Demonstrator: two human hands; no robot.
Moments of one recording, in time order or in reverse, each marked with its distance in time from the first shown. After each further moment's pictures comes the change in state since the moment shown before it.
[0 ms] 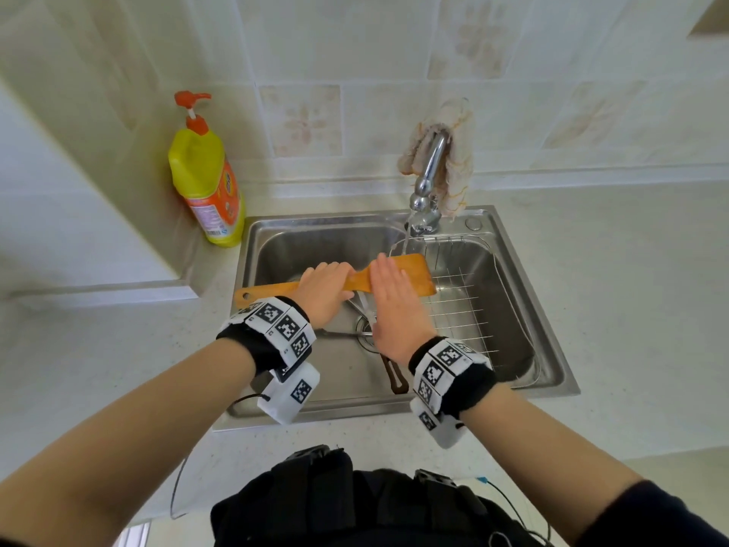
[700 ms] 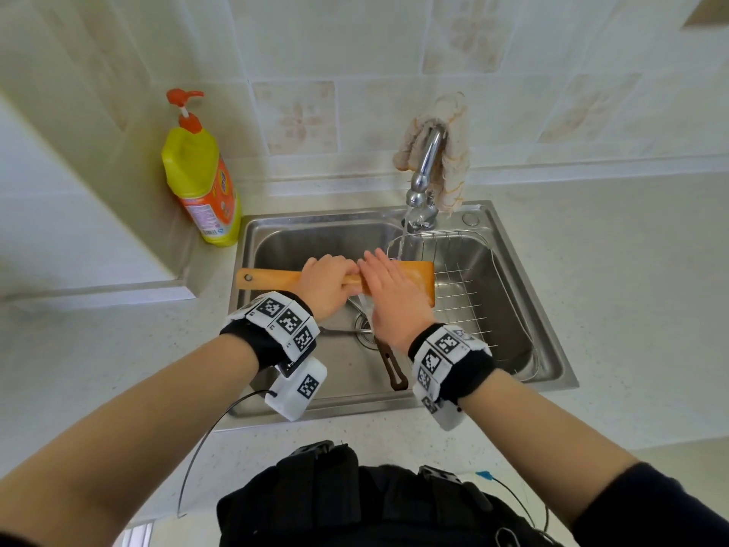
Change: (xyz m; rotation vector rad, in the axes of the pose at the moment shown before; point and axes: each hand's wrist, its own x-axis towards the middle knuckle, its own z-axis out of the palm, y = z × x) left_hand 0.011 0.028 0.014 -0.109 0.051 0.111; right_hand -0.014 0.022 -0.008 -0.015 -0.005 -0.030
